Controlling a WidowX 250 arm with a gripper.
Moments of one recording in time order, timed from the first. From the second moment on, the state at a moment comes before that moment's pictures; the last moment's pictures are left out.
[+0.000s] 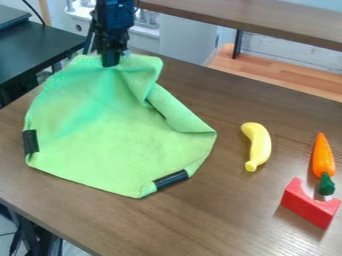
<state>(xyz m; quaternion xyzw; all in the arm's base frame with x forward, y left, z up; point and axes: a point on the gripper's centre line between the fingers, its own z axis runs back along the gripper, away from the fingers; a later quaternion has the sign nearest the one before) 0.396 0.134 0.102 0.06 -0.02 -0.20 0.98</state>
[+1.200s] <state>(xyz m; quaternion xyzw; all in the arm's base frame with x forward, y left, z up) 0.386 0.175 0.109 0.11 -0.09 -0.21 0.97</state>
